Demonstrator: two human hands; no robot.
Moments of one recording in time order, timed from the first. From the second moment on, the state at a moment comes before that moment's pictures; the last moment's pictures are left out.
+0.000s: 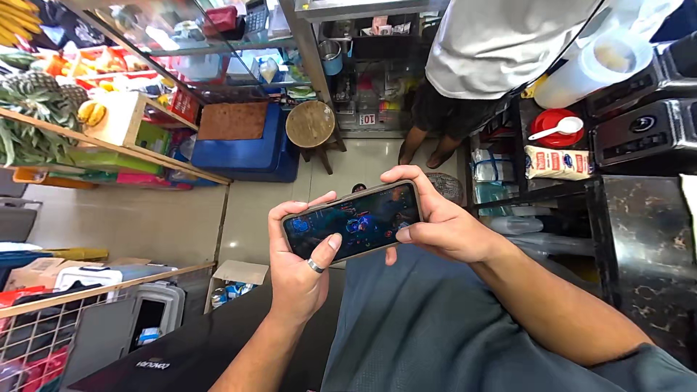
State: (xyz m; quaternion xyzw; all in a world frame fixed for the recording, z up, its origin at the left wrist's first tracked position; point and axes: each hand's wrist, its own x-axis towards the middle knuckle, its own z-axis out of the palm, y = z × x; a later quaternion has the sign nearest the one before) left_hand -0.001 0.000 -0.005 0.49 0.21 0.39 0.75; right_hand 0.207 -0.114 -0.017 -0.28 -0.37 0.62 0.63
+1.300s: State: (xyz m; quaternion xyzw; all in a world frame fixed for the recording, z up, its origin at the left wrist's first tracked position) left_hand -0.010 0.012 -0.010 0.45 0.11 0.33 0.82; right_hand 0.206 -0.115 -0.017 -0.28 -0.37 0.61 0.64
